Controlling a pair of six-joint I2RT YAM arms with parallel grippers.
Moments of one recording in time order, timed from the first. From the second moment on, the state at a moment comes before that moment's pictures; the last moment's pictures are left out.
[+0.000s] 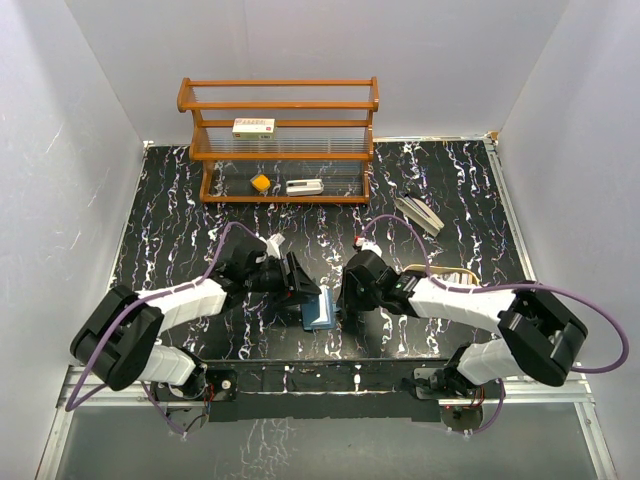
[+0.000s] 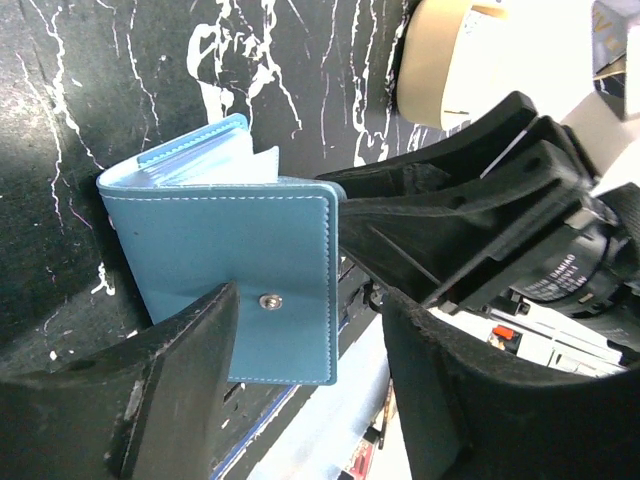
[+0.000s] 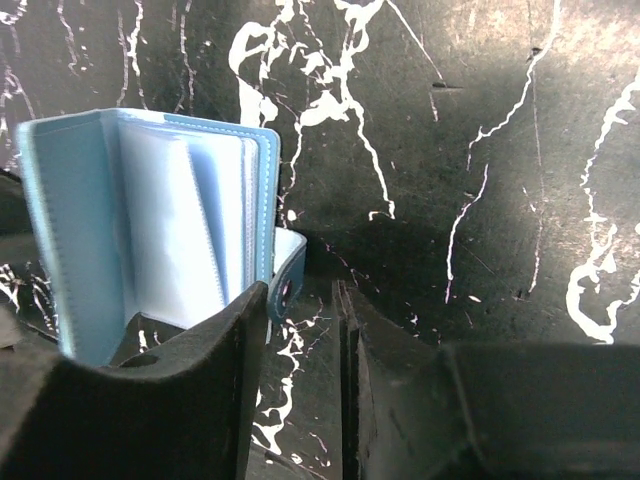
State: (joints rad) left arm -0.61 1.35 0.49 0.18 0.54 -1.02; right arm 0.86 1.36 0.65 -0.20 0.06 0.80
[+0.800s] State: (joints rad) left arm -0.61 1.41 0.56 0.08 0.51 -0.93; right arm 0.86 1.26 0.61 -0.17 0.05 0.84
